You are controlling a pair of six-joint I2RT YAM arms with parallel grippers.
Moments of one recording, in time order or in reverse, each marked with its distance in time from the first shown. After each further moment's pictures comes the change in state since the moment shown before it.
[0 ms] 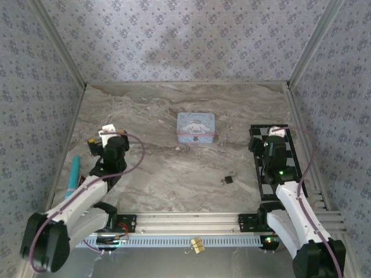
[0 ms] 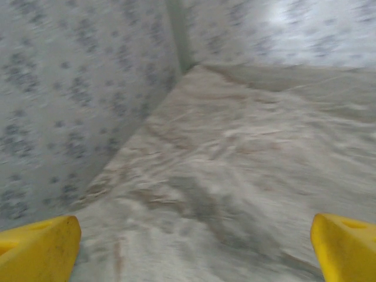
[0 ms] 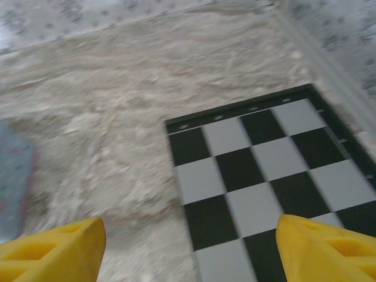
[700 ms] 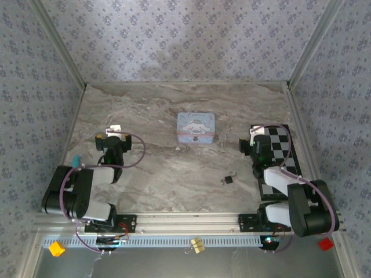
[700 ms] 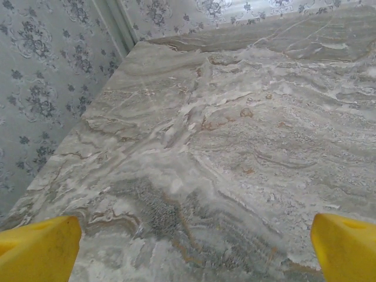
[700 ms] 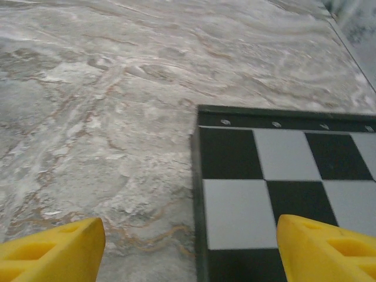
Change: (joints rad) left arm 0.192 0.481 -0.108 0.639 0.383 0.222; right arm 0.064 0.470 -0.124 0.611 -0.029 -0.298
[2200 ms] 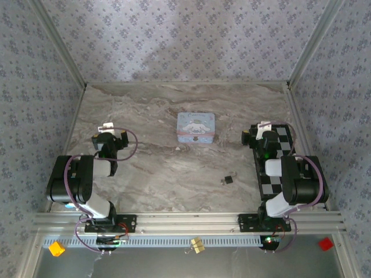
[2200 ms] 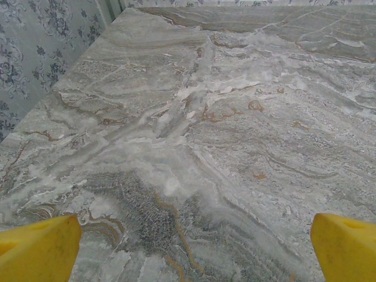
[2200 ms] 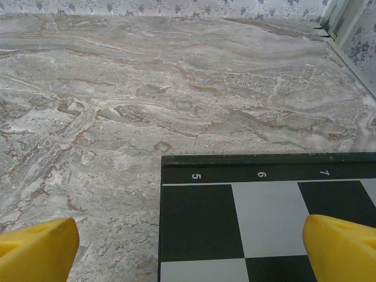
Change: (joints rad) left arm 0.143 0.109 0.068 -0.007 0.191 -0.099; right arm -0.169 0.276 0.039 0.335 -0.163 0.016
